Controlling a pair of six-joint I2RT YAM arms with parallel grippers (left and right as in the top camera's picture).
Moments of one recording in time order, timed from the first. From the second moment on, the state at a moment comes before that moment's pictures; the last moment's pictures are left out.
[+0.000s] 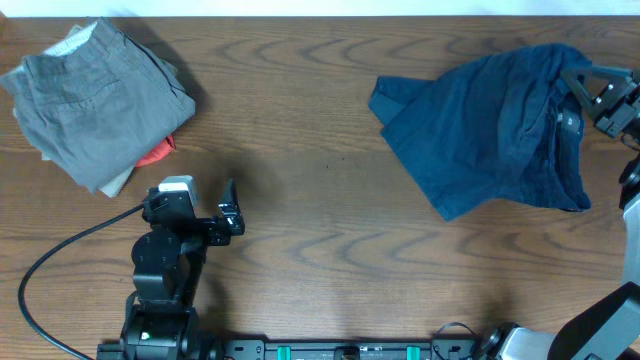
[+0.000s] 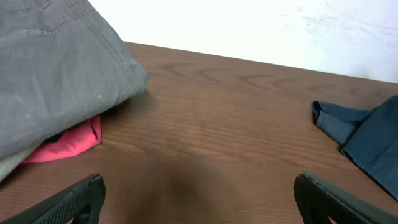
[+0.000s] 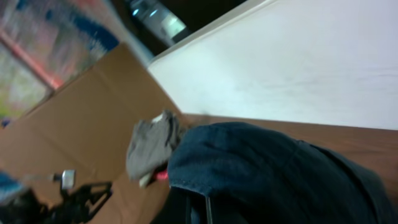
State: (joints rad) left arm -0.08 0.47 0.36 -0.20 0.01 -0.20; right arm -0.57 1.49 1.08 0.64 -1.46 0.85
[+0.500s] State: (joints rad) left arm -0.08 0.47 0.36 -0.20 0.01 -0.20; right arm -0.48 1.49 1.10 -0.08 -0.89 0.47
